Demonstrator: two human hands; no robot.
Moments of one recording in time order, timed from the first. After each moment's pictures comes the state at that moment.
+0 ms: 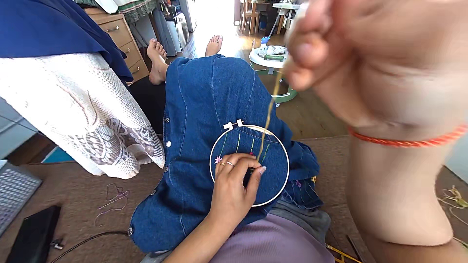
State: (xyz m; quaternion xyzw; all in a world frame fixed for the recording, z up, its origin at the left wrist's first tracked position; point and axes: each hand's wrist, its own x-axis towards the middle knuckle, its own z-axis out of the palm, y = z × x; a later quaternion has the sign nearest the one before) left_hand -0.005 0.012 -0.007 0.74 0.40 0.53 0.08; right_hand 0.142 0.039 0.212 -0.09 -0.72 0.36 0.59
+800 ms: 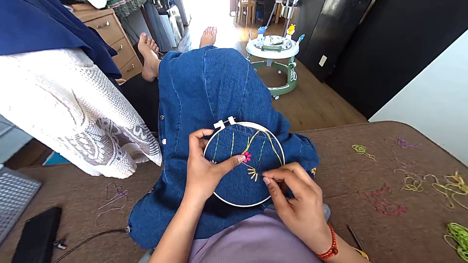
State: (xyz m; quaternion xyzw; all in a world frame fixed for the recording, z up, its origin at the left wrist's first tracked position) left_hand -0.040 0.032 0.012 0.57 0.48 0.55 0.38; right_hand 0.158 -0.031 -0.022 -0.47 -0.70 0.01 0.54
